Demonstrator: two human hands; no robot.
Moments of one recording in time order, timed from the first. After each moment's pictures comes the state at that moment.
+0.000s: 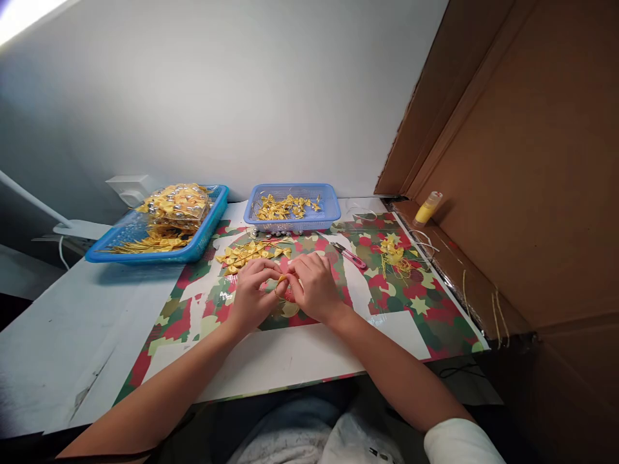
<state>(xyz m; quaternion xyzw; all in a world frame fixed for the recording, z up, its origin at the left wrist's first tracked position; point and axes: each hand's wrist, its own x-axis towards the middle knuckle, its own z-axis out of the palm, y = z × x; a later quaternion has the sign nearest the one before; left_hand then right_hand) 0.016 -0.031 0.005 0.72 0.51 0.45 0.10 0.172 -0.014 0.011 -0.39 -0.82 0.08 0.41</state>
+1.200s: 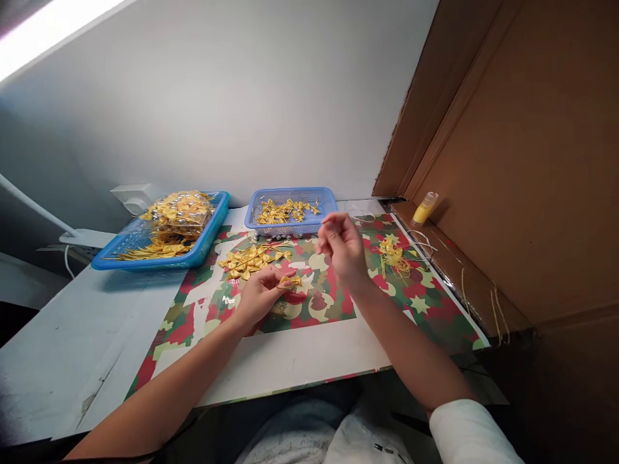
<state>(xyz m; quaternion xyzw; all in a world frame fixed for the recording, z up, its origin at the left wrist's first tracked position) 0.015 -0.019 -0.006 0.61 0.50 0.46 0.42 0.195 0.019 0.070 -0.29 -0.54 0.46 0.65</state>
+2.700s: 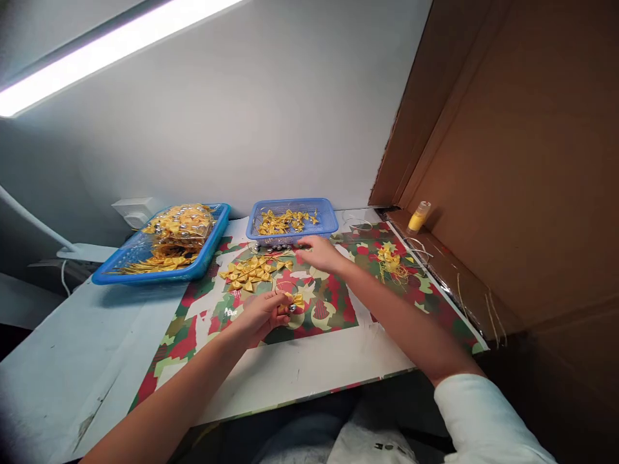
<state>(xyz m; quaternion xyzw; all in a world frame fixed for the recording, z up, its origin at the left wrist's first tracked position) 0.020 -0.029 0.012 0.29 0.48 0.38 0.73 0.178 0.071 0.055 -0.47 -0.74 0.32 0.35</state>
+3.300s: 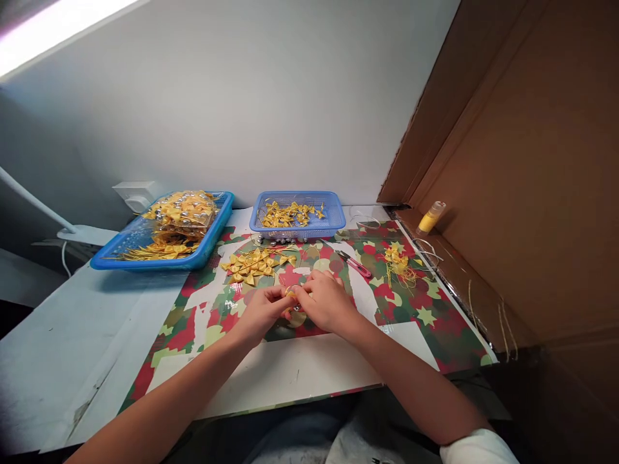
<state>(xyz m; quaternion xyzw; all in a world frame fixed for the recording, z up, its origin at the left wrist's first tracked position) 0.025 -0.036 0.006 0.41 0.52 0.43 0.62 0.174 -0.017 0.034 -0.52 -0.81 0.21 0.19</state>
